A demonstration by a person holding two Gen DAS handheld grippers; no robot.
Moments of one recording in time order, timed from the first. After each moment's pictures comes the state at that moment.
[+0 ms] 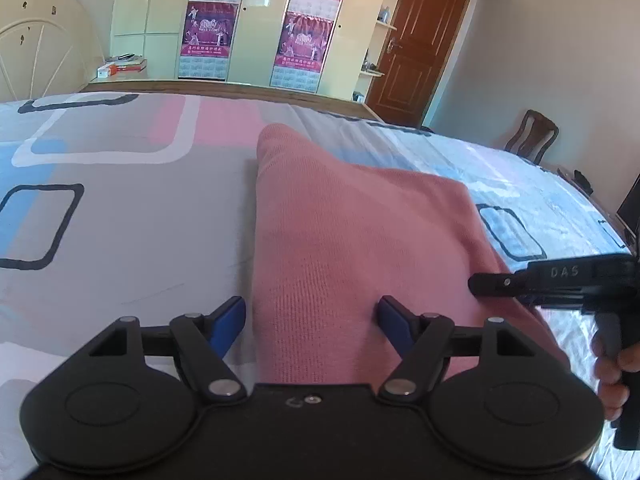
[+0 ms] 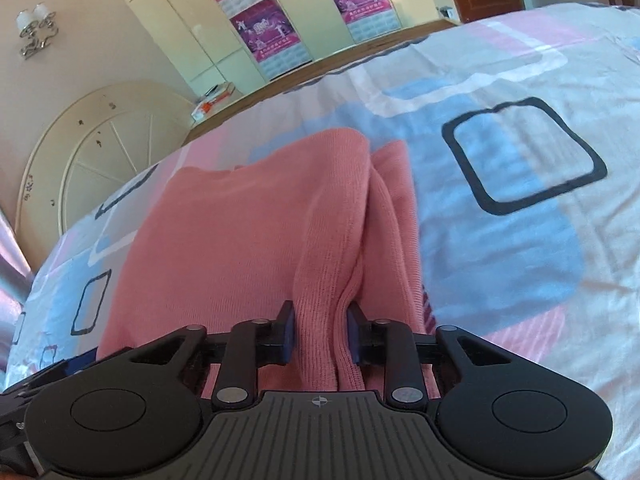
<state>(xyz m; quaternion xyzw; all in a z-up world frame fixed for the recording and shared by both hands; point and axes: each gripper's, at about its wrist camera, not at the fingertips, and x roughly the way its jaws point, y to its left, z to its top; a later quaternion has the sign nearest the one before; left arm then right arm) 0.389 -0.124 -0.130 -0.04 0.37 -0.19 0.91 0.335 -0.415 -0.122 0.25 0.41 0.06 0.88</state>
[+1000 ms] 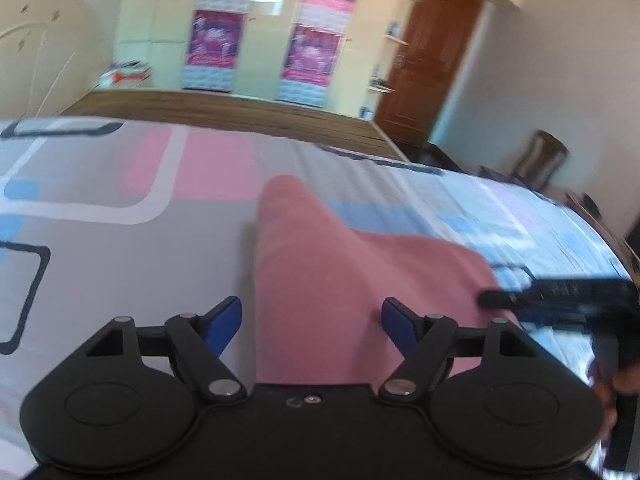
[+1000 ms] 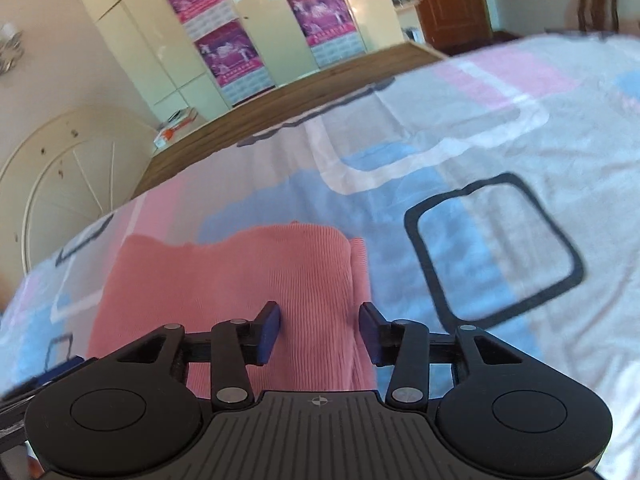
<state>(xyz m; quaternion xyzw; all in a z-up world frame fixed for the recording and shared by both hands) 0.458 -0.145 -0.113 -0.07 0.36 -0.17 0.91 0.395 -0.446 -0.106 0.25 0.40 -0.01 0.88</state>
